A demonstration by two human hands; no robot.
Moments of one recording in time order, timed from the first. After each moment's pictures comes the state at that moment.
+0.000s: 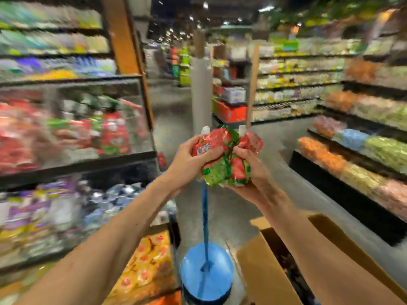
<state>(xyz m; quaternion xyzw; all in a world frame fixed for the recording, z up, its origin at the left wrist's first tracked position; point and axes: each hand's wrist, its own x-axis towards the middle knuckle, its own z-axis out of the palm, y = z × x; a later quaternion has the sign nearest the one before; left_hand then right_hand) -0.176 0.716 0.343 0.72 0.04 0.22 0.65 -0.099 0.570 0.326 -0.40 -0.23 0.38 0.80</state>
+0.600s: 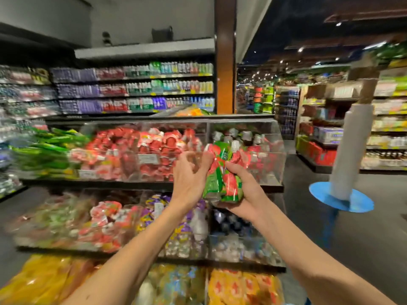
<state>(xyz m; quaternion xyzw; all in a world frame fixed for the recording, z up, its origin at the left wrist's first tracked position) -0.439 0.946 0.387 0.74 0.29 0.50 0.35 -0.331 0.858 0.382 -0.30 -0.29 0.56 0.72</state>
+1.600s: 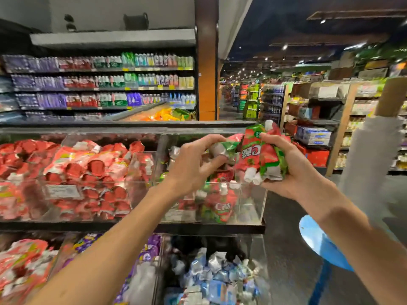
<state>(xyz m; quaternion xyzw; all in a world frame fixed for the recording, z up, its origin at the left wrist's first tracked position) -0.224 1.047 0.434 0.88 0.08 0.42 0.21 -0.067 0.905 0.450 -0.41 -0.25 0.47 0.74</state>
